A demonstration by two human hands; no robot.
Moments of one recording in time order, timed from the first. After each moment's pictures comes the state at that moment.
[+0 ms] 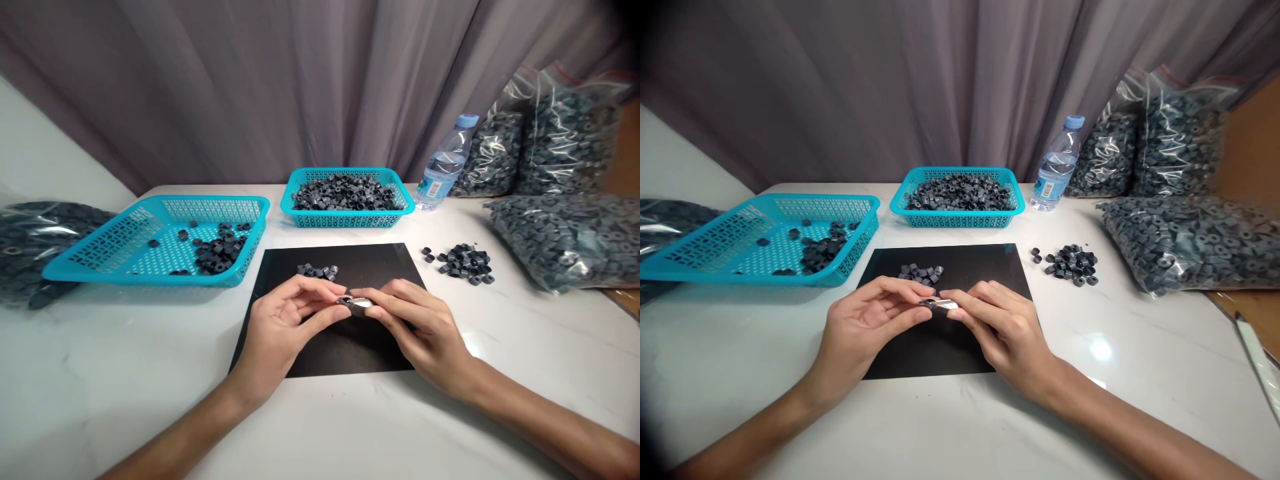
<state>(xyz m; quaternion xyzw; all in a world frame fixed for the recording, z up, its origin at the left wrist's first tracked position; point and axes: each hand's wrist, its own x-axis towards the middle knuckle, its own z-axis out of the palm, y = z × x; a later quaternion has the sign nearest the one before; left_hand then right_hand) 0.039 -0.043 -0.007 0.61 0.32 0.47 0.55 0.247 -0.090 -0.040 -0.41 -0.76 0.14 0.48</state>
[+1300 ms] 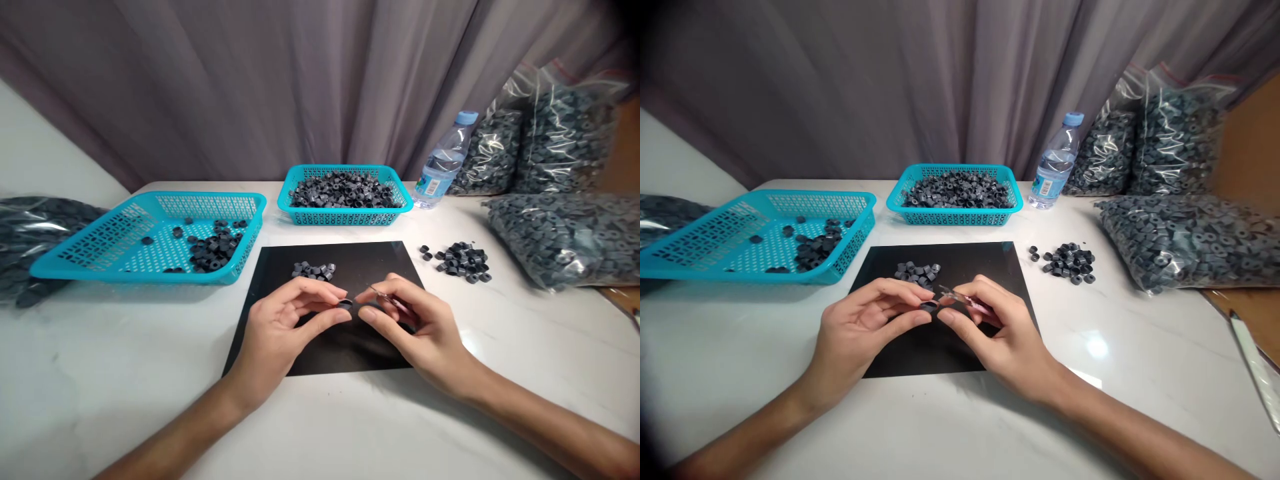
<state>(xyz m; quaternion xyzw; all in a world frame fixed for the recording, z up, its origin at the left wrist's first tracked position) 0.039 -0.046 -0.010 0.64 0.32 0.46 0.53 0.238 -0.094 -0.028 -0.45 -0.65 0.33 0.52</state>
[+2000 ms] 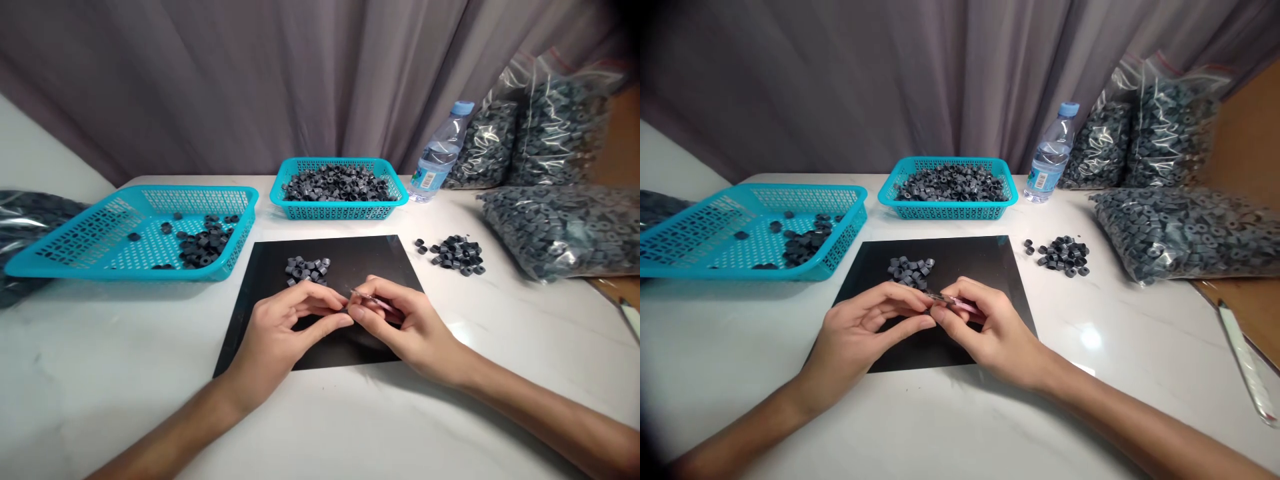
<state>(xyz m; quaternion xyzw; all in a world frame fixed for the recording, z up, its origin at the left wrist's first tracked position) 0.038 -0.047 -0.016 0.68 0.33 0.40 0.52 0.237 -0.091 -0.025 -0.45 -0.64 0.42 0.46</state>
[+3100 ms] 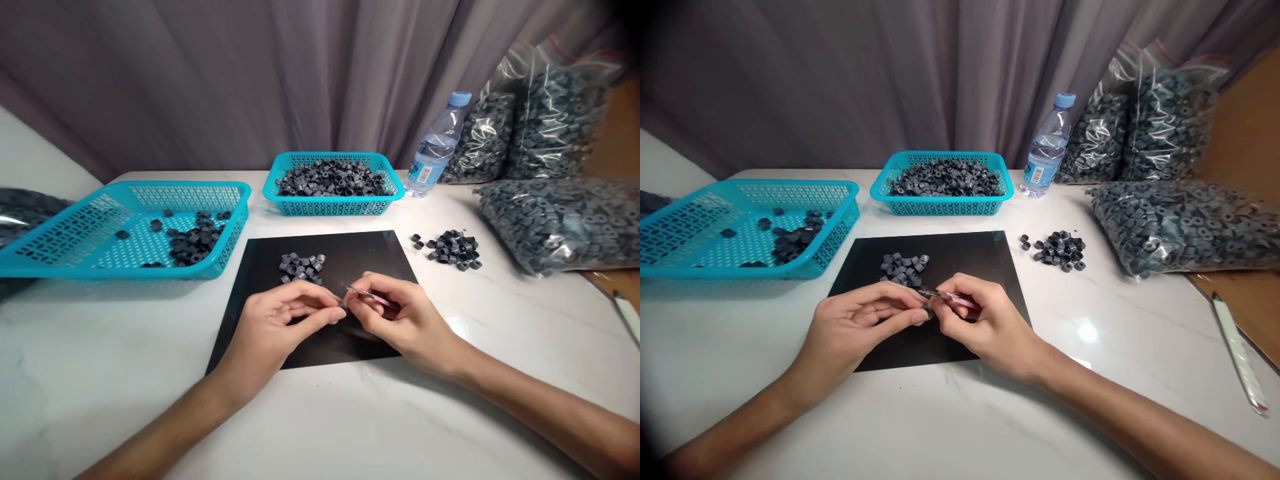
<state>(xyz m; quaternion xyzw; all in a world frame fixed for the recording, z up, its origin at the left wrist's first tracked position) 0.039 -0.045 -0.014 0.67 0.37 0.37 0.52 0.241 -0.087 -0.030 -0.47 -0.62 0.43 0.46</state>
